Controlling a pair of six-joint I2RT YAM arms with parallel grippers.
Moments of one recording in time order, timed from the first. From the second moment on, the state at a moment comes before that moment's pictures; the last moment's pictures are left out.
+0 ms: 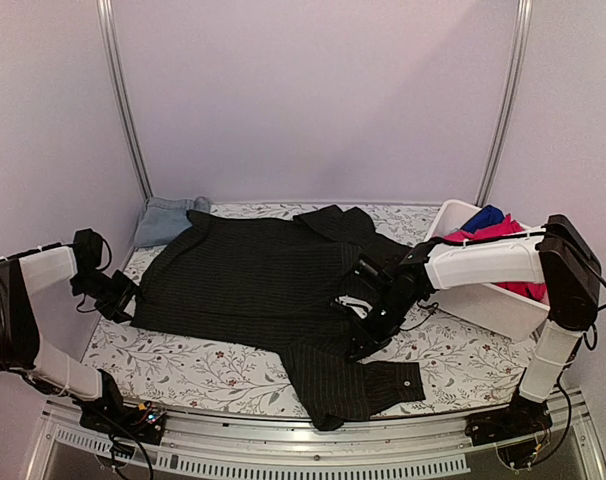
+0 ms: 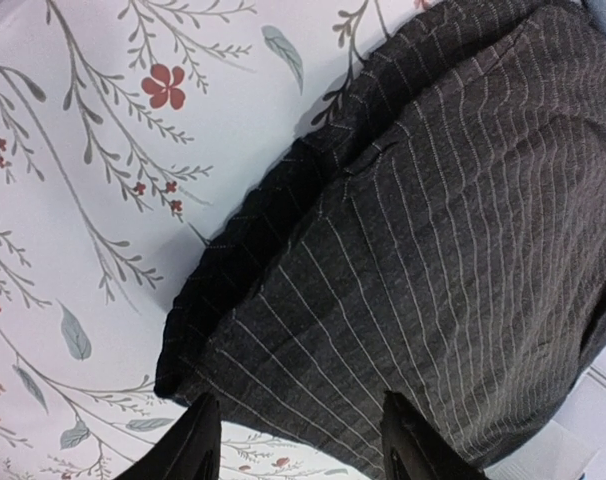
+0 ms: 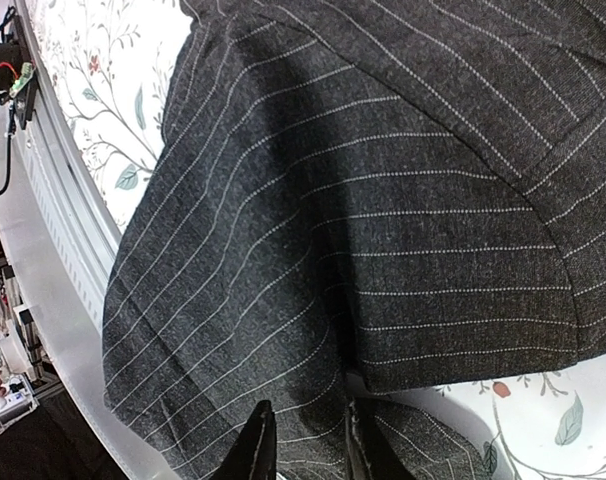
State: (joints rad) left arm 0.27 1.34 0.75 -0.69 0.28 -0.80; right arm 0.88 1.79 1.15 -0.70 -0.52 0.19
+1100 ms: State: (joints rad) left arm 0.31 1.43 0.73 -0.69 0.21 -0.80; right arm 0.87 1.78 1.22 -0.79 -0.51 0.16
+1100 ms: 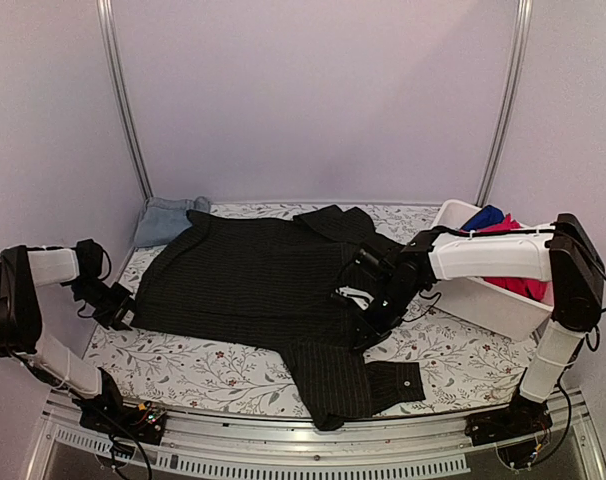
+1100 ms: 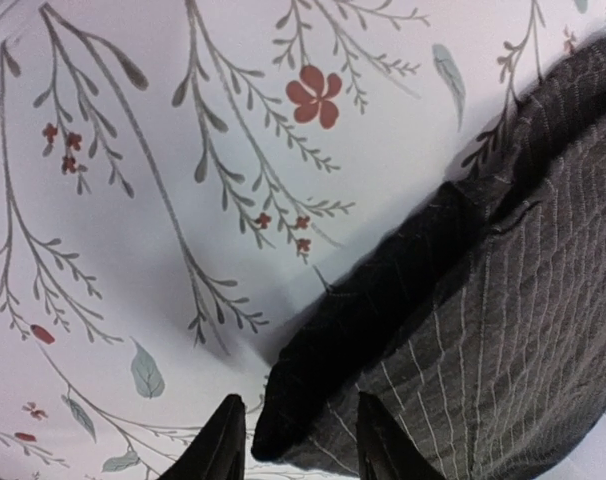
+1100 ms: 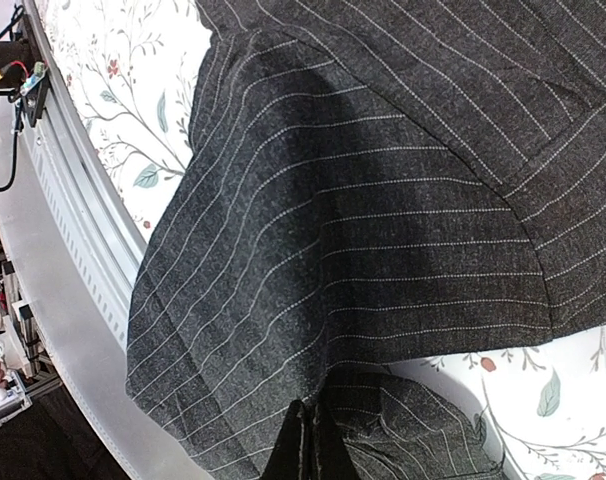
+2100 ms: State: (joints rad) left arm 0.30 1.45 0.94 -0.78 0.30 -0.78; right arm 0.70 1.69 1.42 -0.94 -0.52 0.10
